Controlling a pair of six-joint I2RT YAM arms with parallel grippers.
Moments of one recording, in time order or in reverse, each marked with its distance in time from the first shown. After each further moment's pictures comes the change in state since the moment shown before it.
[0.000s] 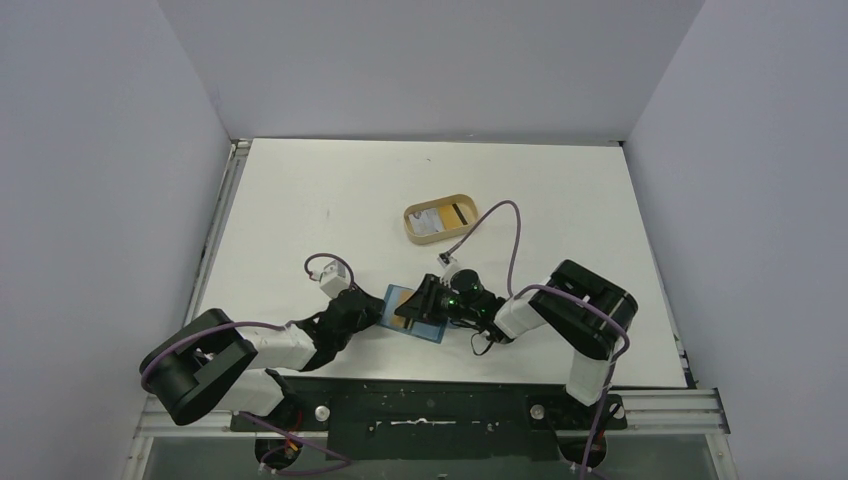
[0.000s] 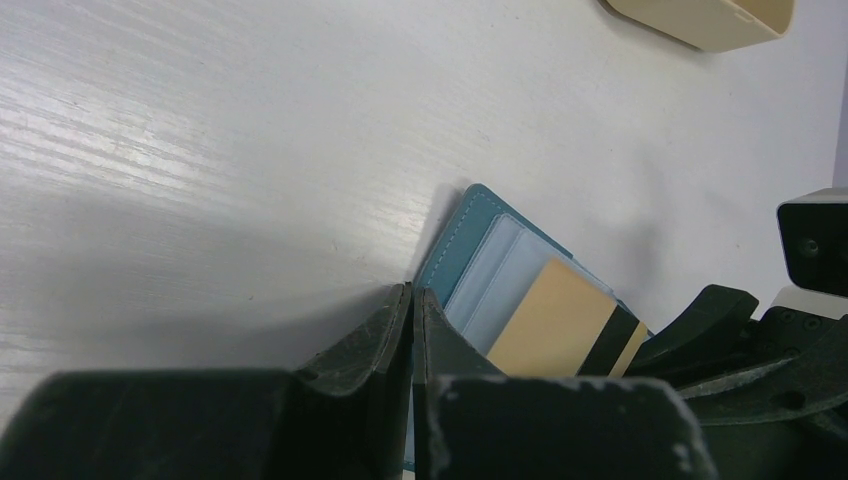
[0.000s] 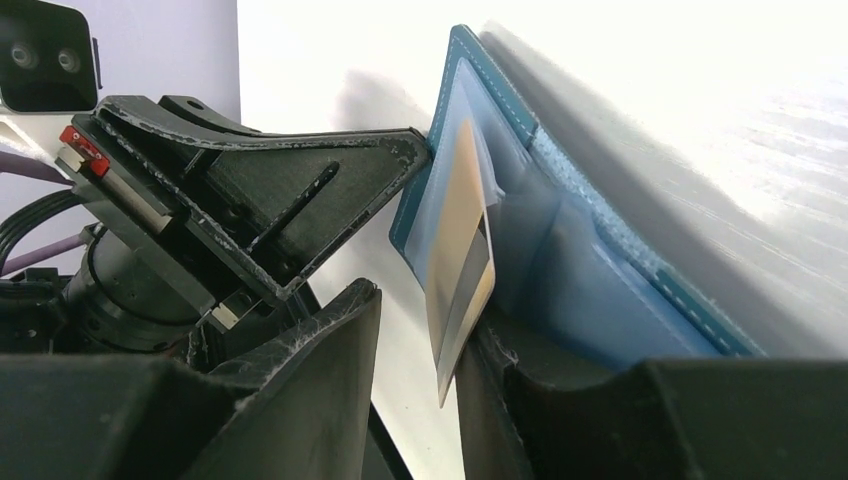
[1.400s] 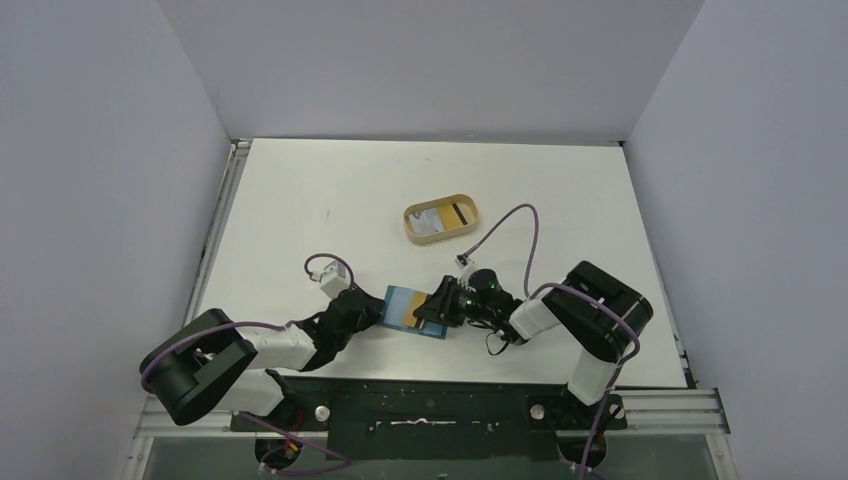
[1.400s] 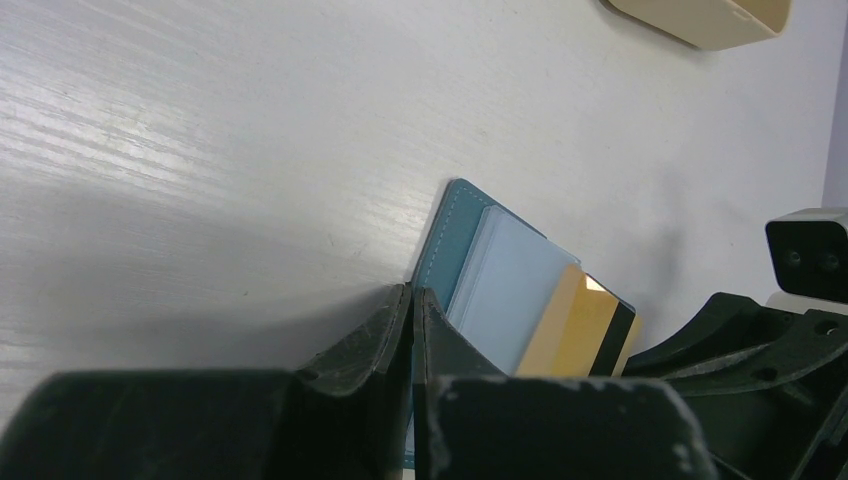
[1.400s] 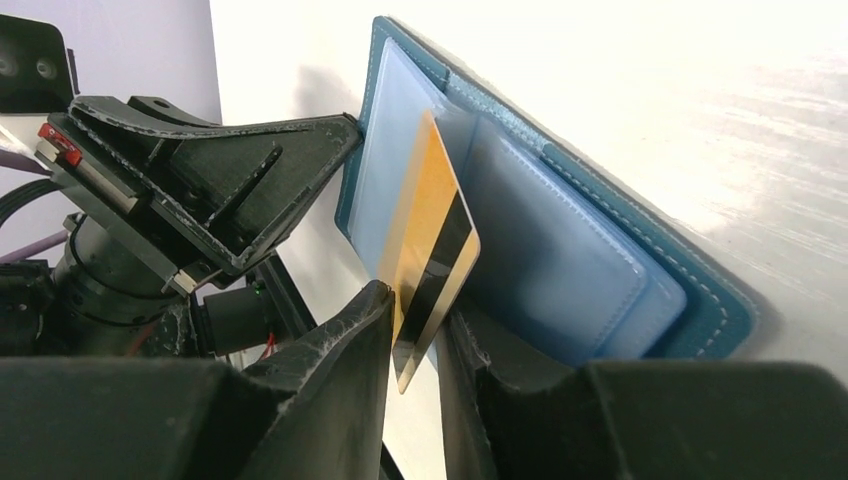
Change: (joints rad) left arm -0.001 0.000 0.000 -0.001 0.008 -0.014; right arm -0.103 -0.059 -0.101 -0.010 -0.063 -0.016
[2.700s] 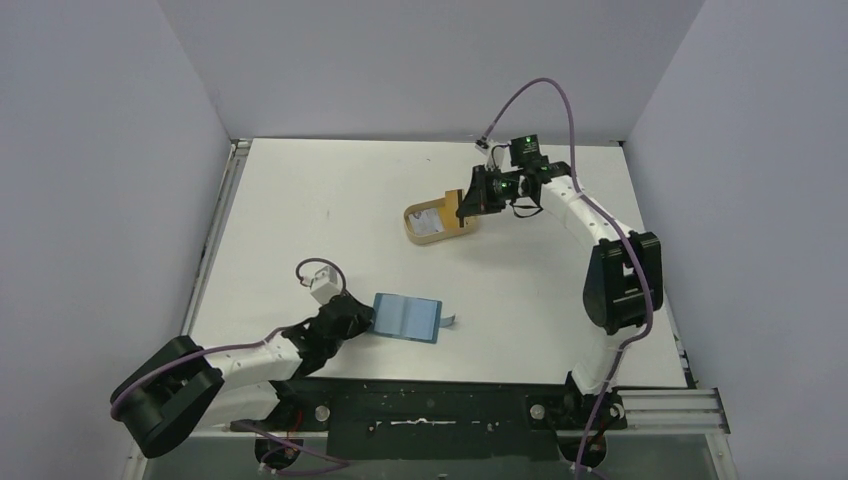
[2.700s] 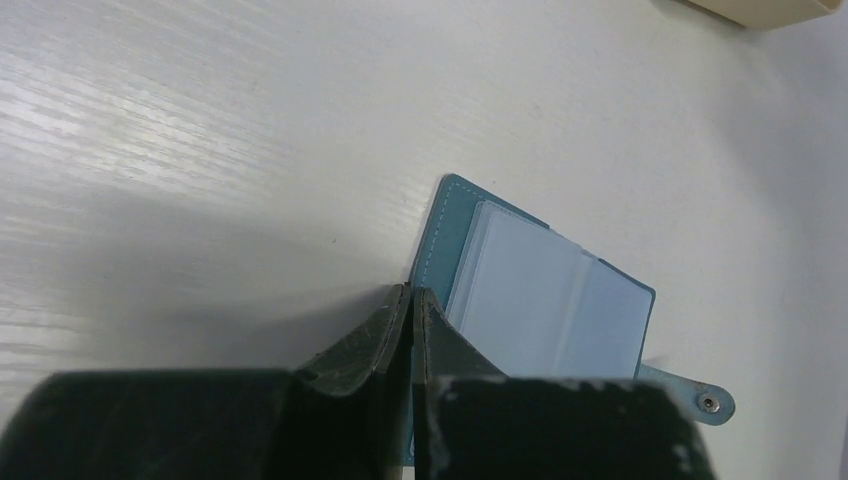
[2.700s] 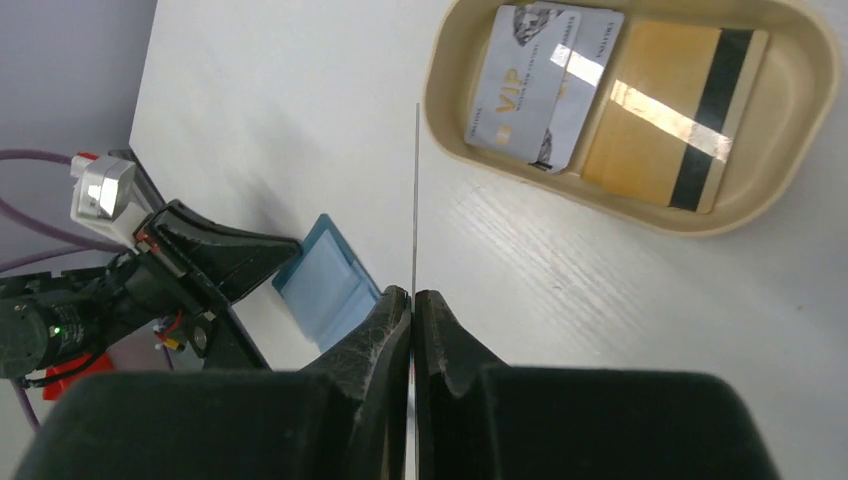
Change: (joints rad) left arm 0.000 -0.172 -0.034 -0.175 -0.017 0.029; right arm -0.454 0.053 1.041 -1.357 -0.345 -0.888
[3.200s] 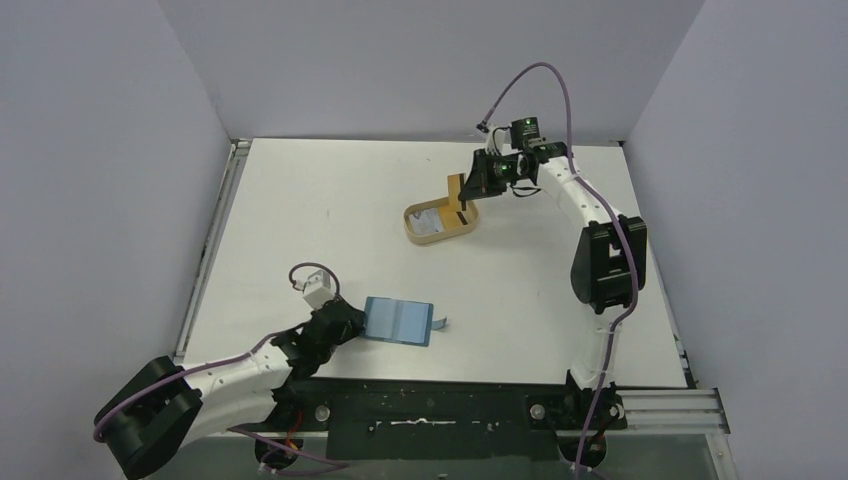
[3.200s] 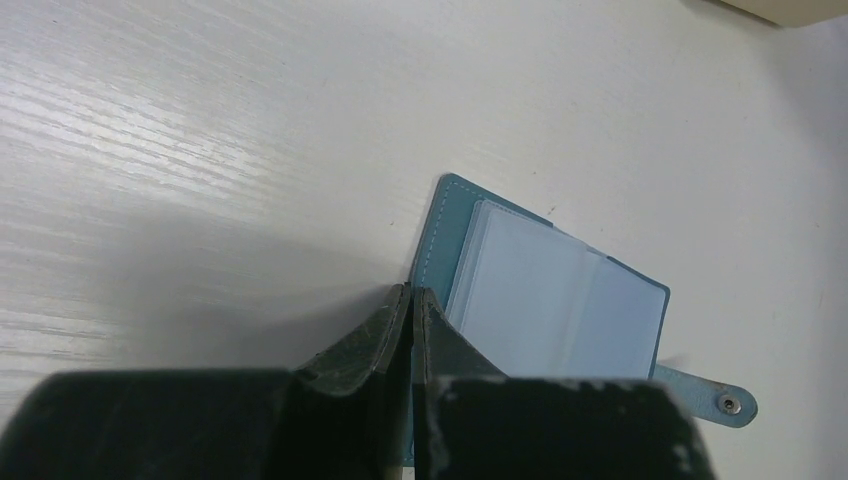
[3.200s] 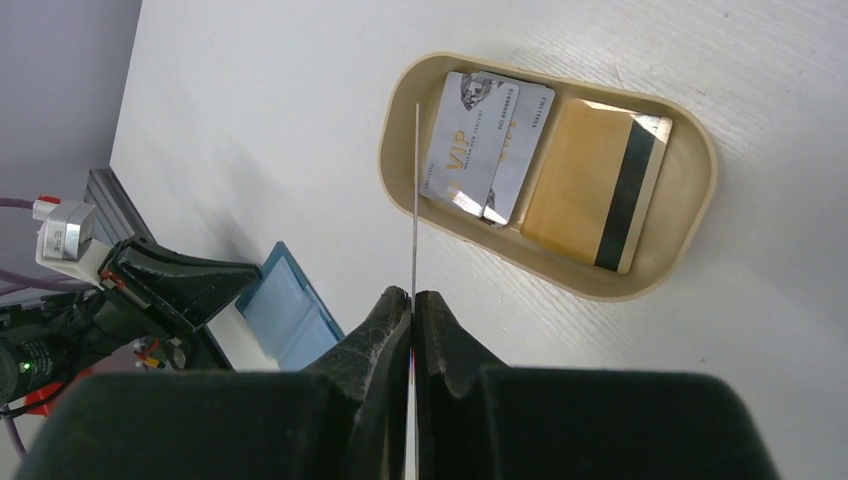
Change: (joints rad) left arm 0.001 -0.169 -0.039 -0.149 -0.040 0.034; right arm -0.051 0.218 0.309 -0.140 -0.009 -0.079
